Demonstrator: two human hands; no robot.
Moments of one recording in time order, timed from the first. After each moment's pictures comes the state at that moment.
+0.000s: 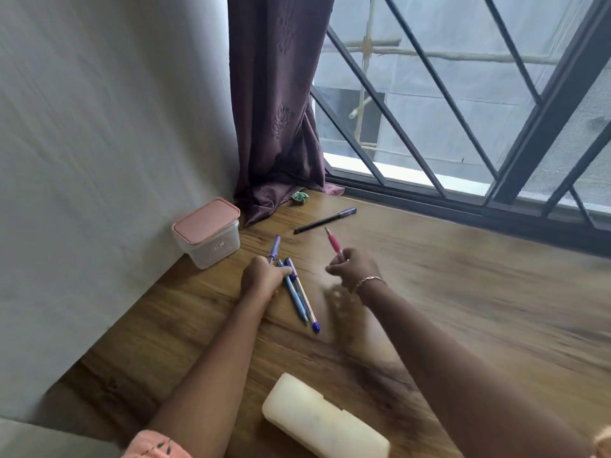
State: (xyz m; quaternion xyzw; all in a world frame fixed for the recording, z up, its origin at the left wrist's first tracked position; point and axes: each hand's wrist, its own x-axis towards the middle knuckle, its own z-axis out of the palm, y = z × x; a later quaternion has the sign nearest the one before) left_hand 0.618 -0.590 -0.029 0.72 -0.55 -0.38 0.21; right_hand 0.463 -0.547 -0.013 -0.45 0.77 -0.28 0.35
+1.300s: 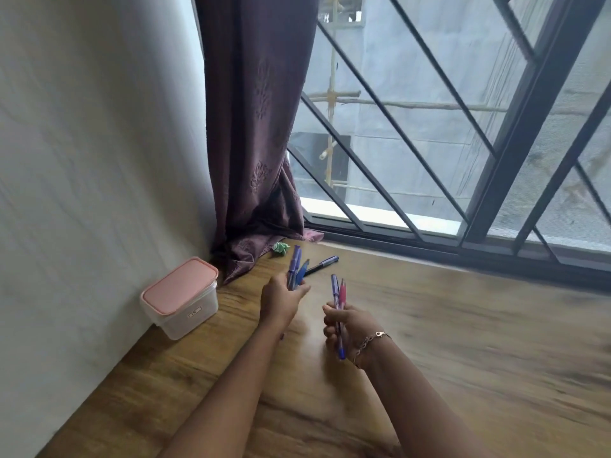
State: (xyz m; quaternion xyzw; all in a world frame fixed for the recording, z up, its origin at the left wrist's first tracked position) left_hand 0.563 -0.621 -0.004 0.56 -0.68 -0.36 0.31; right_hand 0.456 -0.547 -0.016 -0.09 0.52 -0.55 0.65
